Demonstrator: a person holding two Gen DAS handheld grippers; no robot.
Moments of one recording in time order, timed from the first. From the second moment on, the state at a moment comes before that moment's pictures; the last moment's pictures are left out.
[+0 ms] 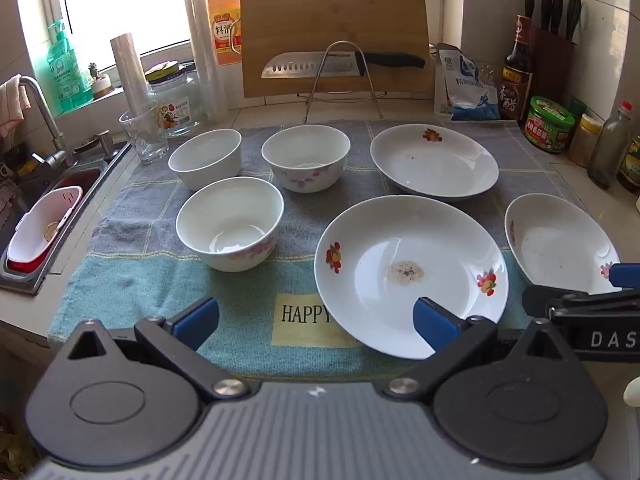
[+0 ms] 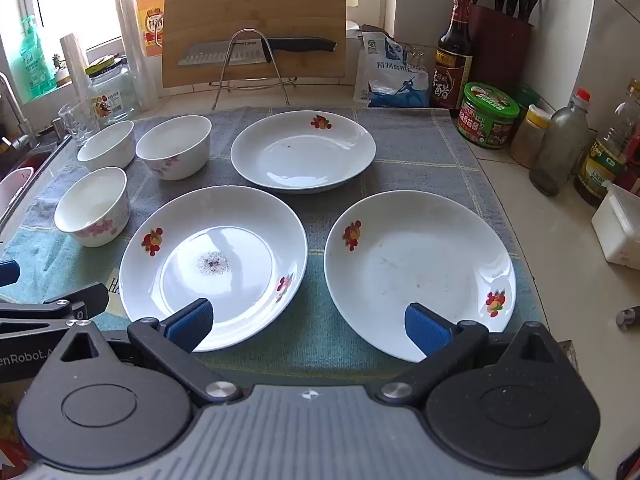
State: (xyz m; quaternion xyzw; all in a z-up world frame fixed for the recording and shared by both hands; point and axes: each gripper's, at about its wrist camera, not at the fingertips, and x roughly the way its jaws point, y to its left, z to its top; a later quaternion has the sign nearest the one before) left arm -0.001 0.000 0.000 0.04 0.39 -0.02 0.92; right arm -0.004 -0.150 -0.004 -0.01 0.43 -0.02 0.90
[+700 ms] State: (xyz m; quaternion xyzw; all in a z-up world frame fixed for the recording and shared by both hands) left arm 0.000 0.002 0.007 0.04 0.39 -0.01 0.92; right arm -0.002 -0.149 0.002 -0.01 0.42 -0.02 0.91
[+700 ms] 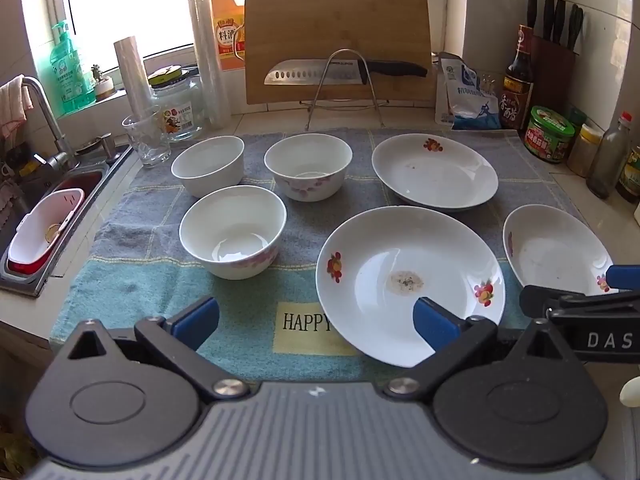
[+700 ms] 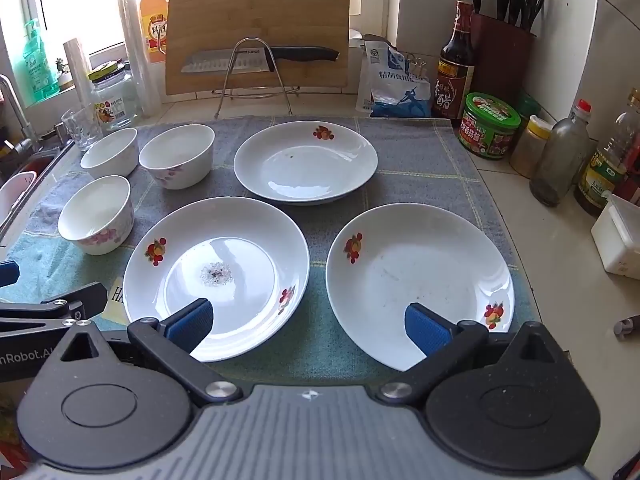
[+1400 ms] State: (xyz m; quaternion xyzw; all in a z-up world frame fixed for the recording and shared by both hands) left arm -0.004 0.005 0.012 0.03 0.39 -0.01 0.92; right arm -0.006 -0.145 0.010 -0.02 0.41 -0.02 0.91
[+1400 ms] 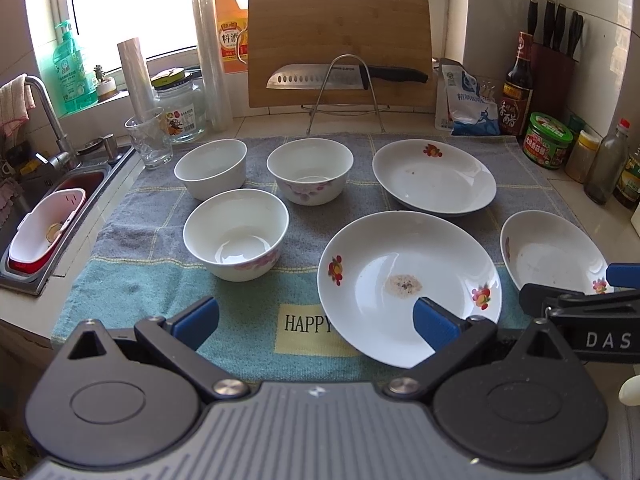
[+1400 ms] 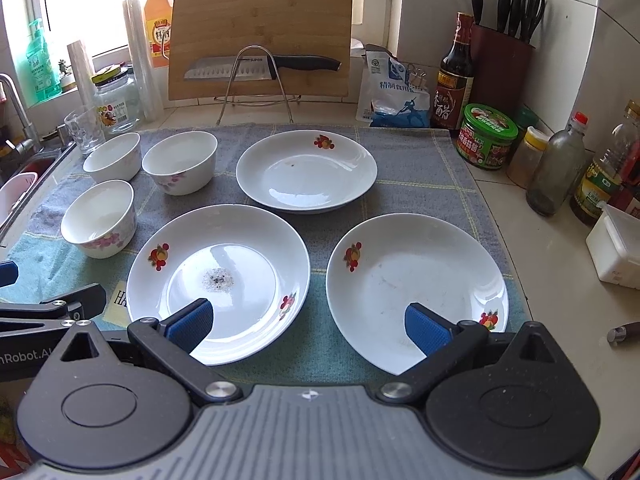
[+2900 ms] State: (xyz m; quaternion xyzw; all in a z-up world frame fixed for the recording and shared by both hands) left arm 0.003 0.006 0.010 0.03 0.40 -0.02 0.92; right arm -0.005 -0.143 0.013 -0.03 0.41 -0.03 0.91
